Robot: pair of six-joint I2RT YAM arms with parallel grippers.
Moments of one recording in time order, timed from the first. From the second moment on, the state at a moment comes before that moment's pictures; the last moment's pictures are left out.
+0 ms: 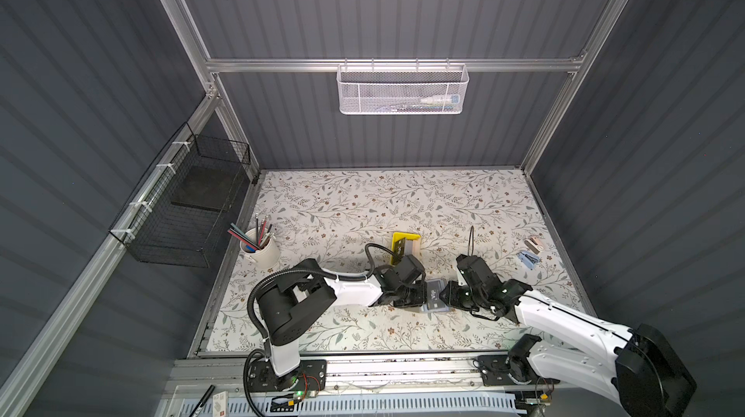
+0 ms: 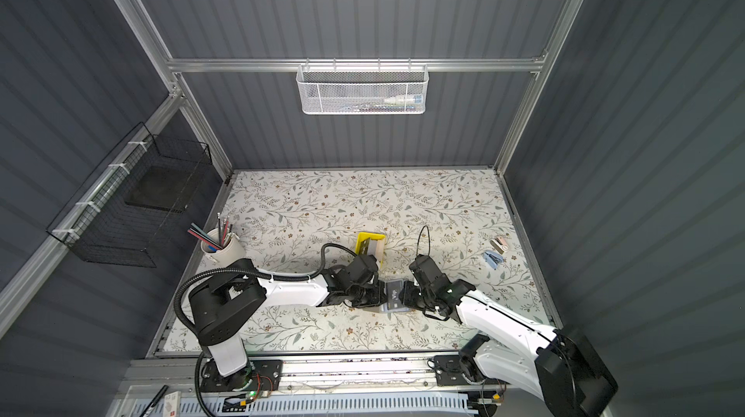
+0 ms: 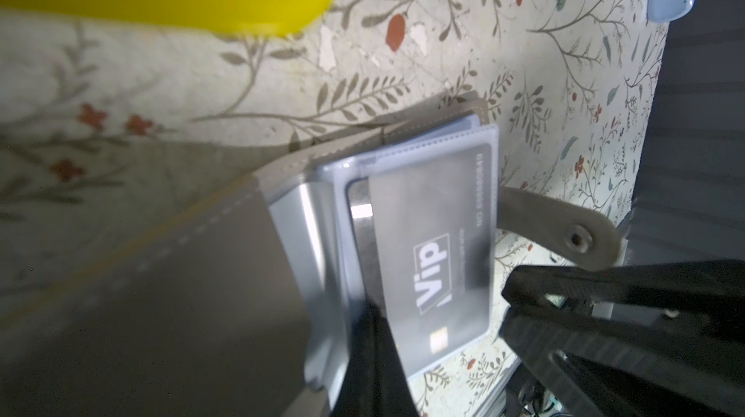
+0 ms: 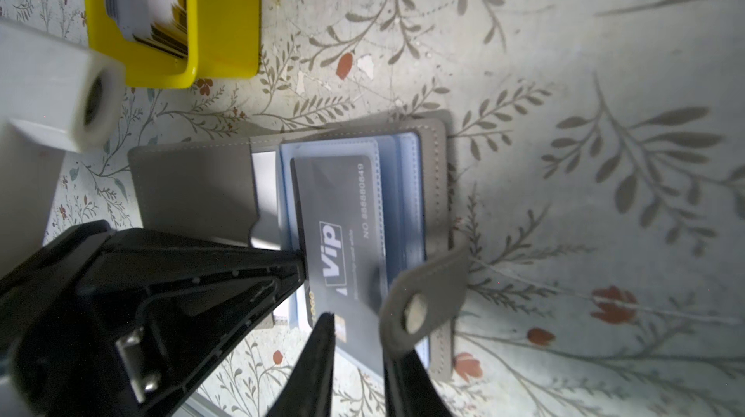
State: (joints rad) left arm -1.06 1.81 0.92 -0.02 0.25 -0.99; right arm 0.64 1.07 0.44 -0.38 -0.16 0.79
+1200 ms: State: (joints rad) left arm -1.06 1.81 0.91 0.02 0.25 -0.99; right arm 0.64 1.07 0.42 -0.31 -0.20 0.80
